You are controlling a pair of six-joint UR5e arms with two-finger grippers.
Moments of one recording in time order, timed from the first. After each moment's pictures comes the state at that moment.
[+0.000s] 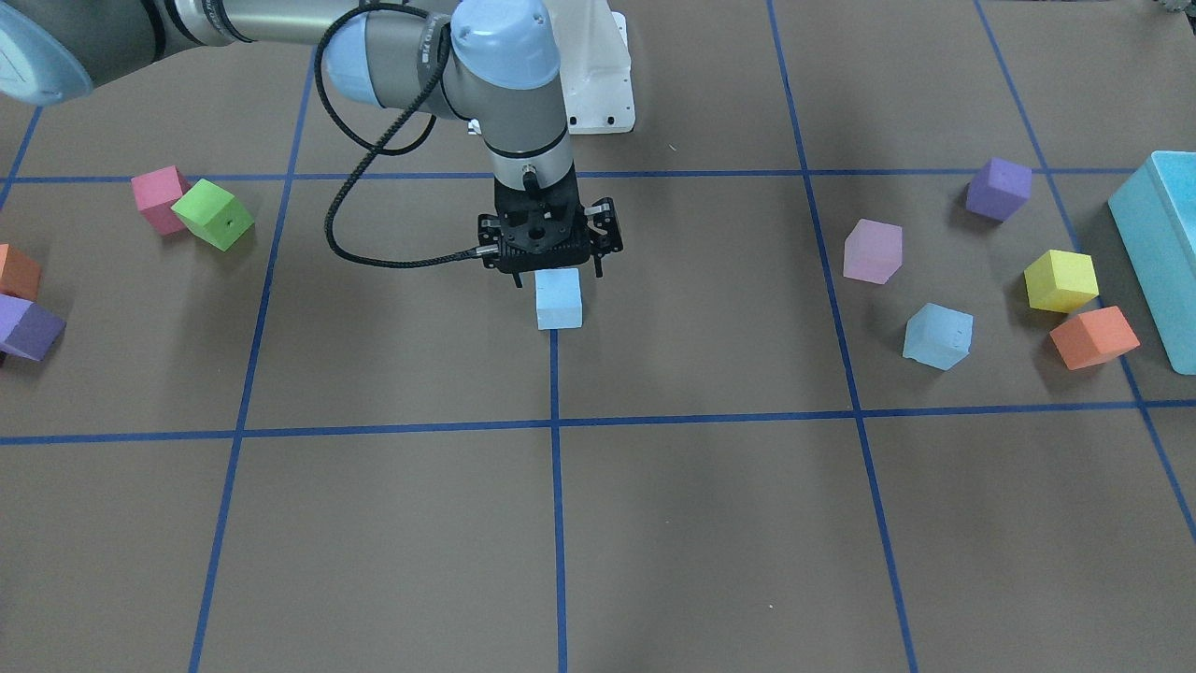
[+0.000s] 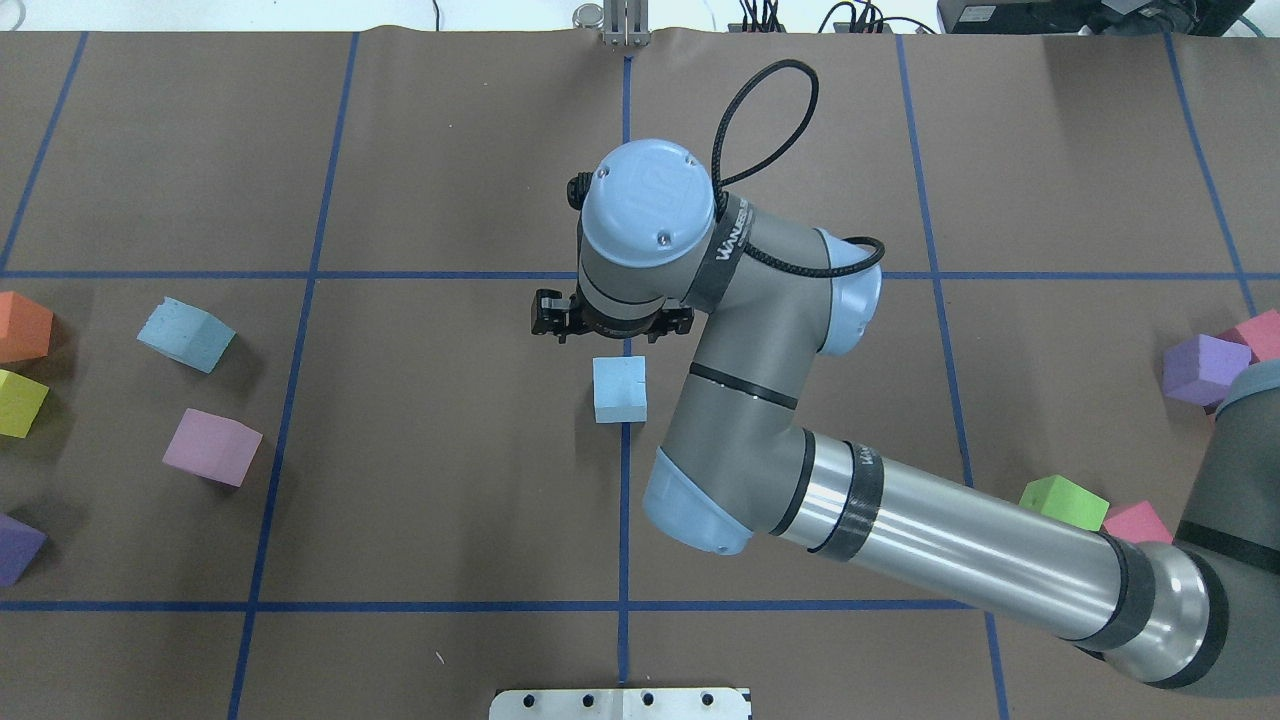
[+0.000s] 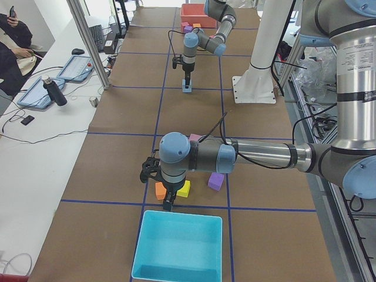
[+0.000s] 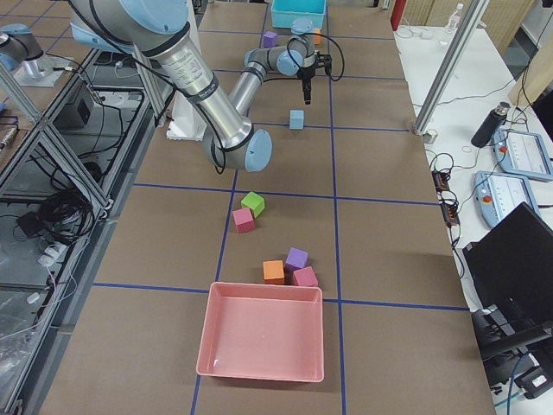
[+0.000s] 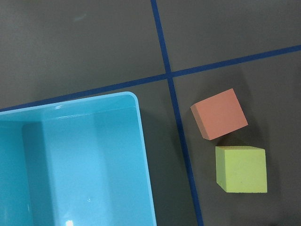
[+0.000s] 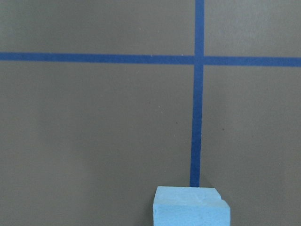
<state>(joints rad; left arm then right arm) -1.63 -1.45 -1.79 -1.57 -2.33 0.20 0.59 -0.72 1.65 -1.66 1.88 1.12</state>
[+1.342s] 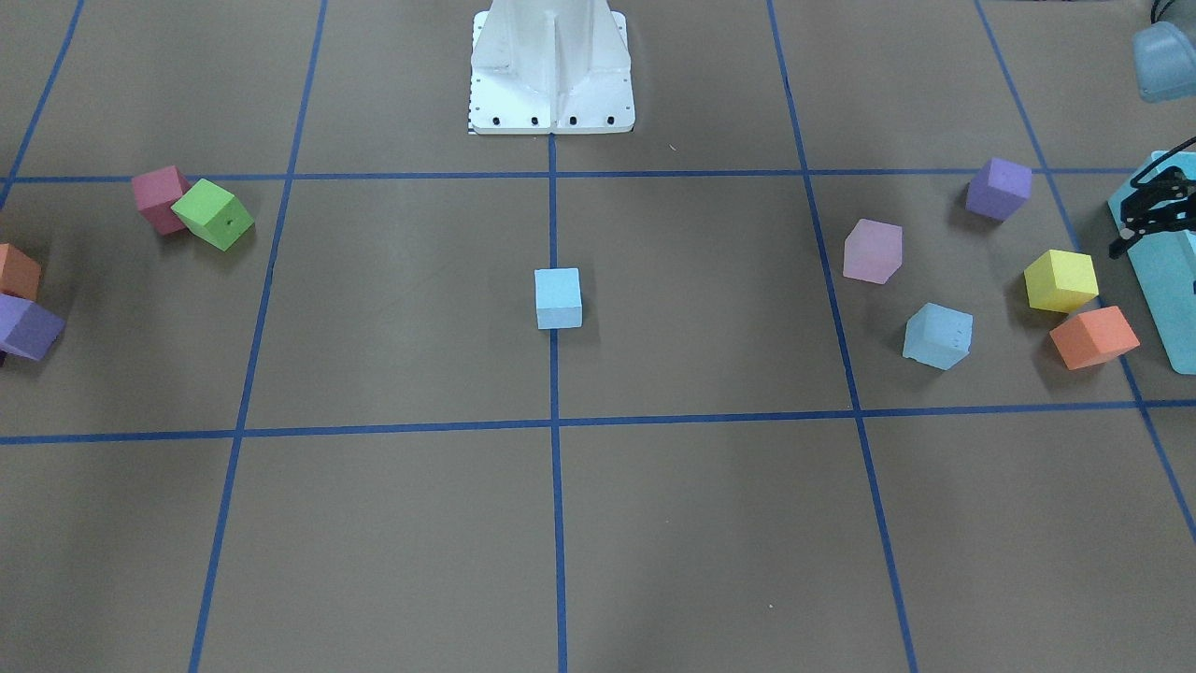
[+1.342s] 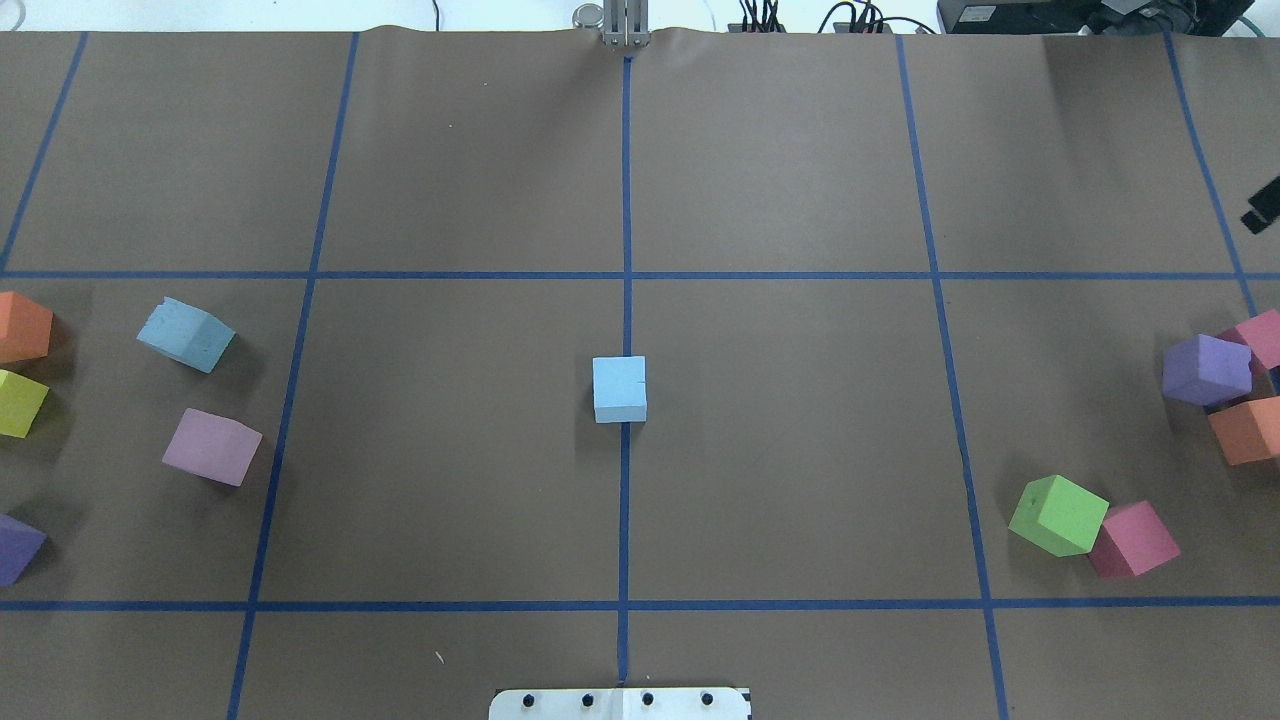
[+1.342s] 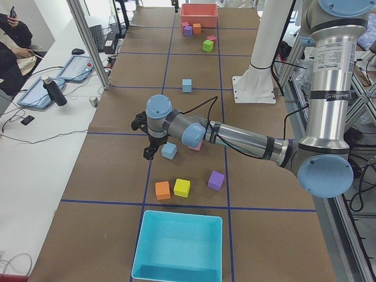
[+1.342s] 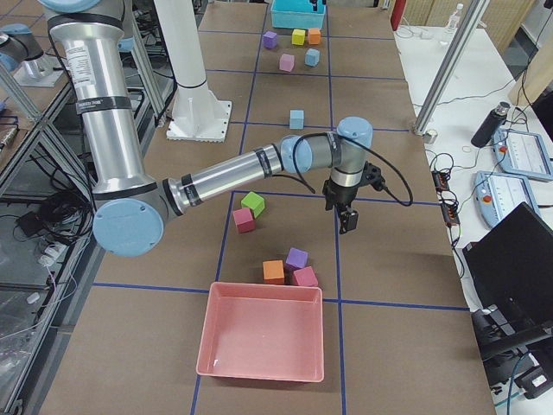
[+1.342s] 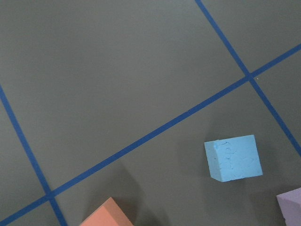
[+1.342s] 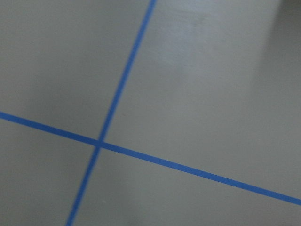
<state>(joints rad) -1.33 -1.58 -1.80 -1.85 -2.38 0.01 1.39 -1.44 1.77 -1.77 2.20 -0.18</state>
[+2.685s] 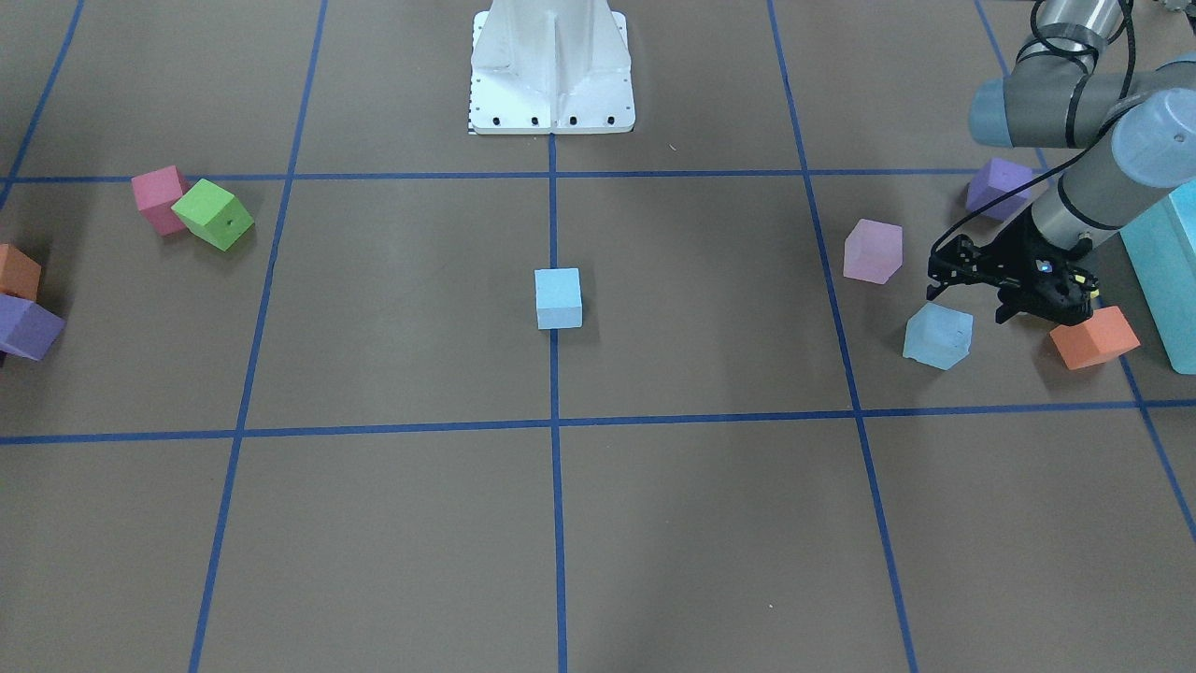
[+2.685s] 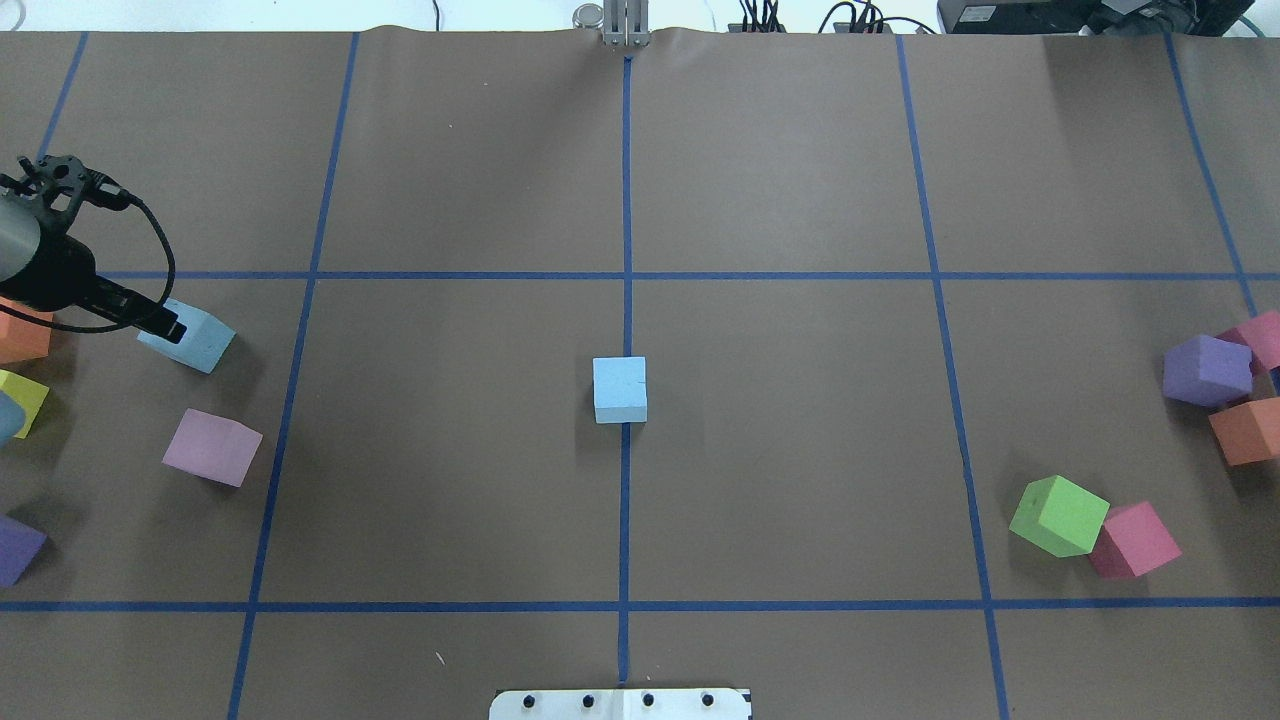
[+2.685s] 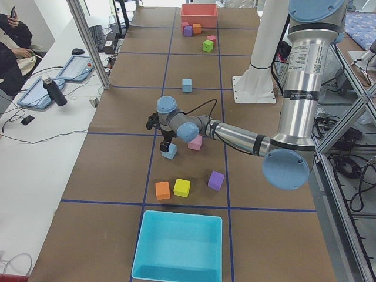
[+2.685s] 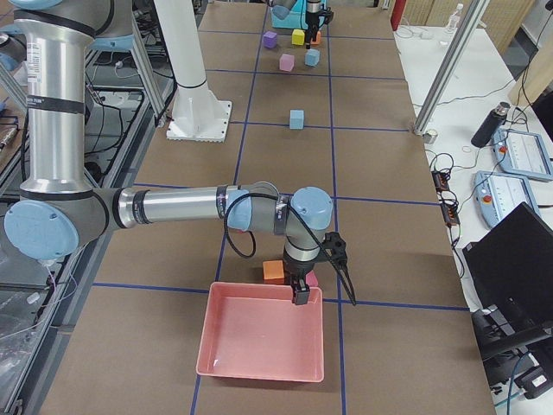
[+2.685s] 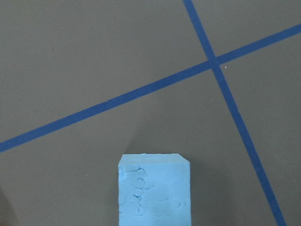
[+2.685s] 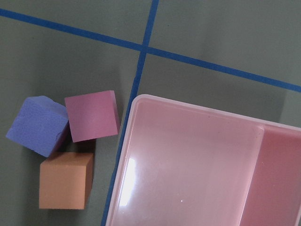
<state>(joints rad) -1.00 -1.66 -1.69 -1.97 -2.24 -0.44 1.58 -1.65 1.76 -1.77 2.22 -0.28</state>
